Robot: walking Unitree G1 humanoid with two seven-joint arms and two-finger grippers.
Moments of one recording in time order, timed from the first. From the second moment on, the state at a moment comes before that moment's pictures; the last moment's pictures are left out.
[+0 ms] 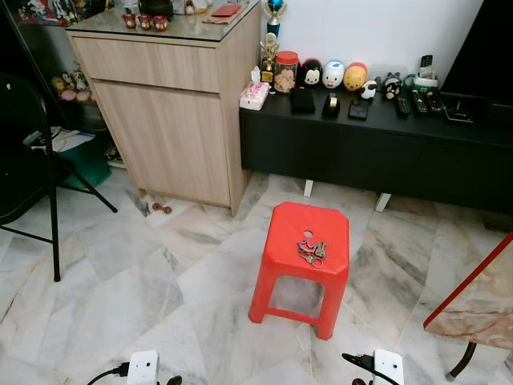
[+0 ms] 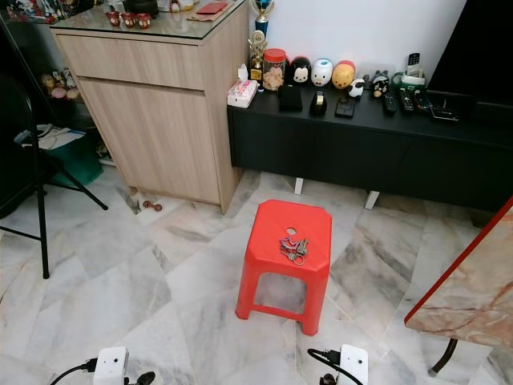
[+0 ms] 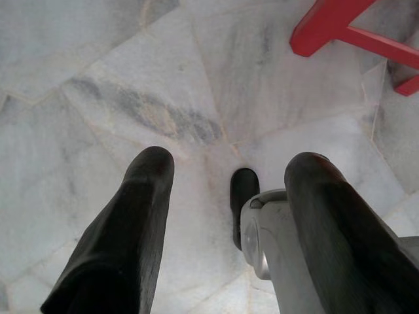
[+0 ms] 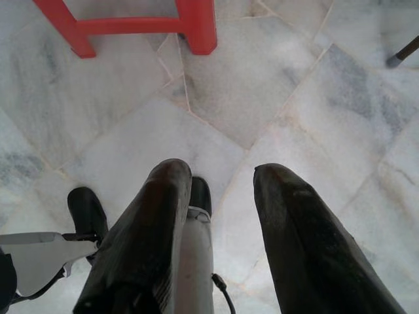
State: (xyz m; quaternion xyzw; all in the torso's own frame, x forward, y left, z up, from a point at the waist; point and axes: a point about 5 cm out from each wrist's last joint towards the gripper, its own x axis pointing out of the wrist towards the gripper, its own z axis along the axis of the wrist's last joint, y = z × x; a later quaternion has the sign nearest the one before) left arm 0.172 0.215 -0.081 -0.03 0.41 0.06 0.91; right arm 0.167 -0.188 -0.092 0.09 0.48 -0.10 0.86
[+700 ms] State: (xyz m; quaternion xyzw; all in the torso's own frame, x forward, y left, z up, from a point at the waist) left arm 0.173 0.215 -0.080 -0.03 0.41 0.06 0.91; right arm 0.173 -0.187 -0.089 0.09 0.47 -0.10 0.87
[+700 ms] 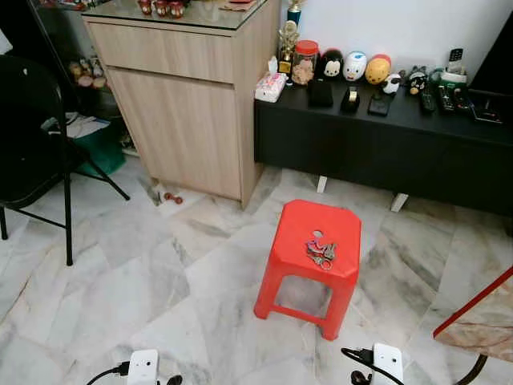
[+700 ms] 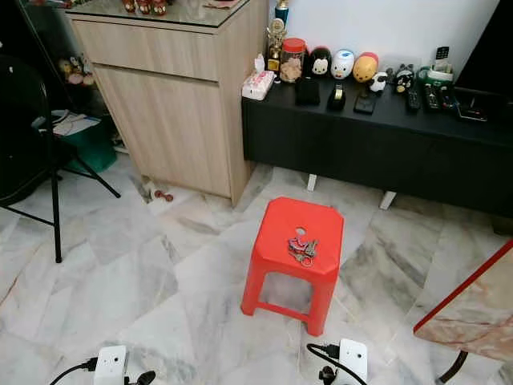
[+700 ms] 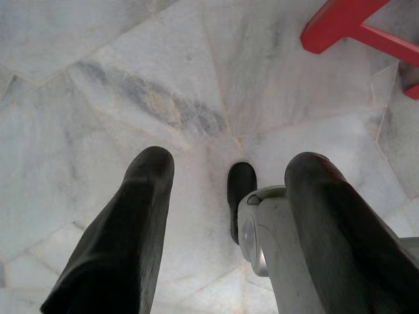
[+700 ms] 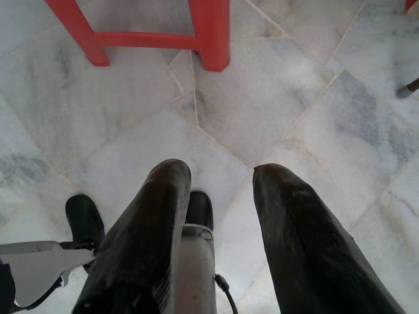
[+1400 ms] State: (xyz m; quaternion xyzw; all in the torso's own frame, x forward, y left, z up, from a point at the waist) left arm 0.170 0.206 -0.084 -0.04 0.42 0.05 0.91; right arm 0.164 -0.192 -0.092 0.09 0.47 -0.10 0.87
